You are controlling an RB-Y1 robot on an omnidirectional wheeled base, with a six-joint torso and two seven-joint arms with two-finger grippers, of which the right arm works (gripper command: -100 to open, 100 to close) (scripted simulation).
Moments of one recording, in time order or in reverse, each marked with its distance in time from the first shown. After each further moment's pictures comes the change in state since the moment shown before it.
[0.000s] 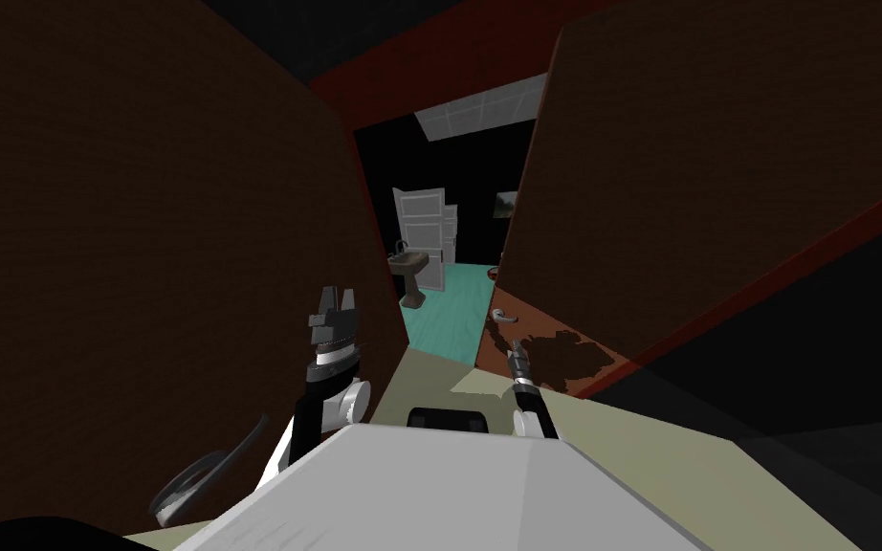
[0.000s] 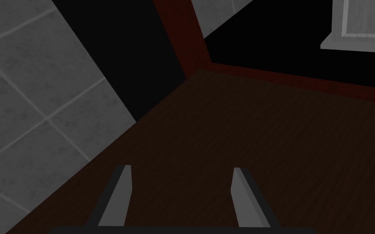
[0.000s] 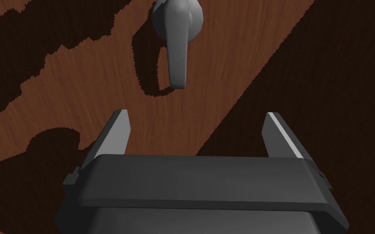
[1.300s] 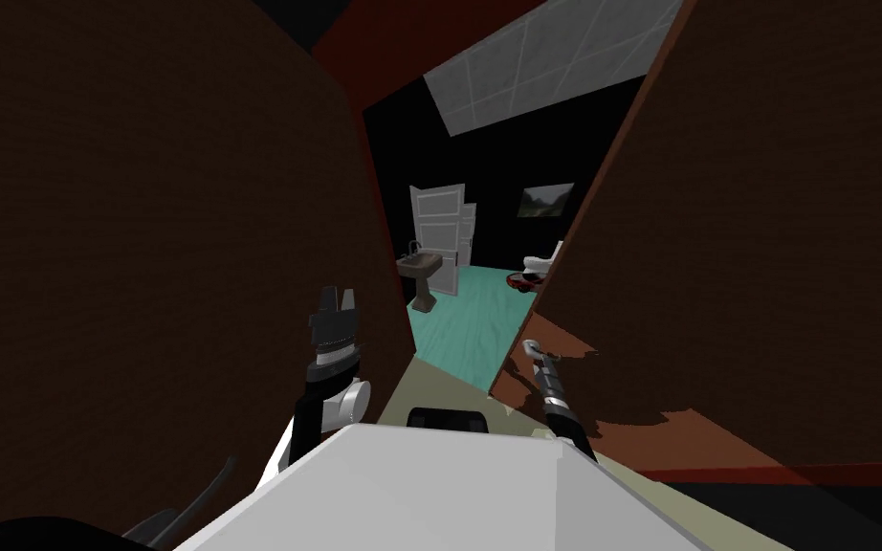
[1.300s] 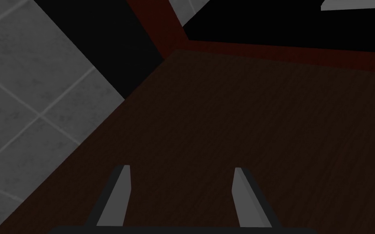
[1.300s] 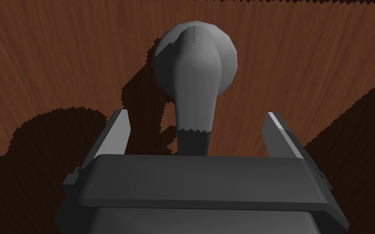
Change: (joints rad) arm 0.024 -0.134 -0.052 0.160 -0.055 -0.098 -0.135
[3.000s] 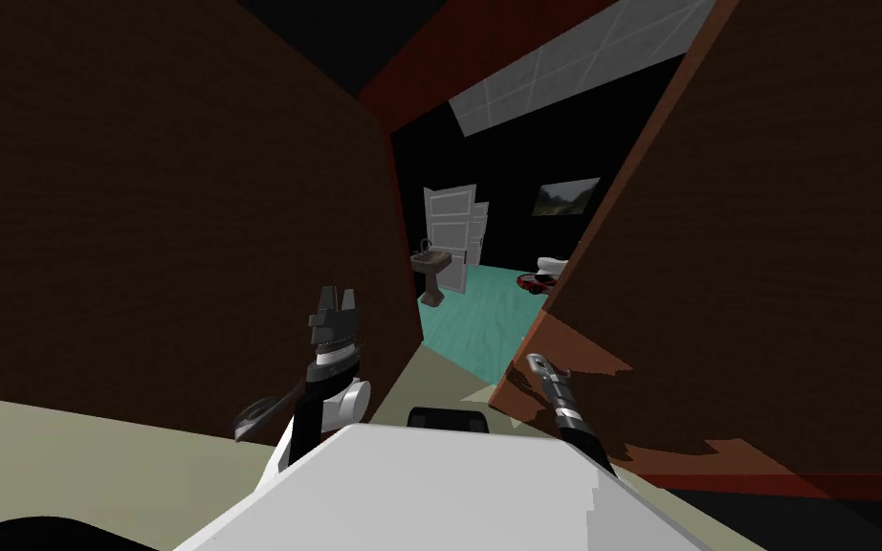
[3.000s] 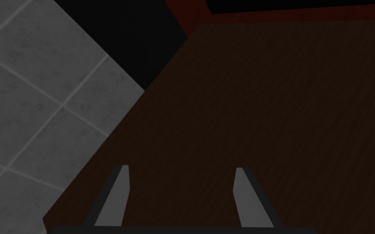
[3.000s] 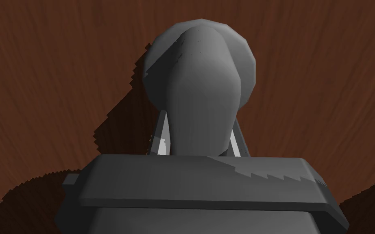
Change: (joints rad) arm 0.043 -0.080 0.063 0.018 0.025 -0.061 -0.103
